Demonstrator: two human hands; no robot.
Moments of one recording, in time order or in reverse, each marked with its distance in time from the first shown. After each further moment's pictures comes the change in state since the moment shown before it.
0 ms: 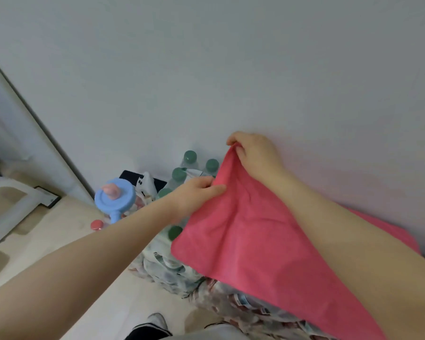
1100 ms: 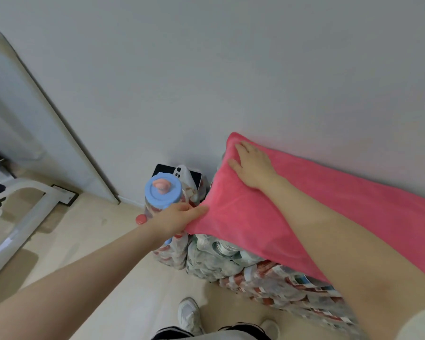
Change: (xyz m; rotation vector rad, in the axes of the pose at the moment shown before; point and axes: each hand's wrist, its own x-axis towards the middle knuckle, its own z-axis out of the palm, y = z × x) left_hand -0.081 -0.075 -0.122 0.194 0.074 -0.297; right_hand 0.015 -0.085 0.098 -0.197 -0.346 0.255
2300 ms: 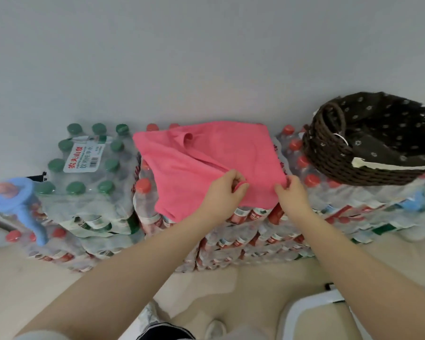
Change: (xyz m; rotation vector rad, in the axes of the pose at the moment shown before) left_hand -0.068 0.108 0.384 0.241 -0.089 0.809; right_hand -0.358 0.286 0.042 0.826 0.418 0.888
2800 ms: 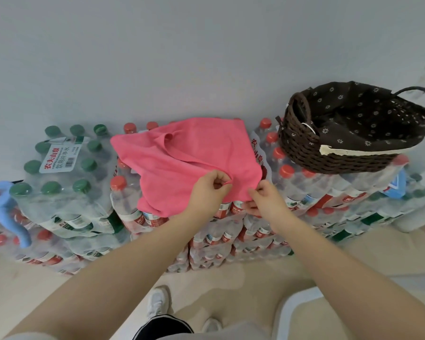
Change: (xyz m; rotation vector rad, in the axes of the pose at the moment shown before) left_hand -0.002 0.008 0.041 -0.168 0.080 -0.152; right_hand -0.026 0.023 -0.016 0.349 -0.286 0.031
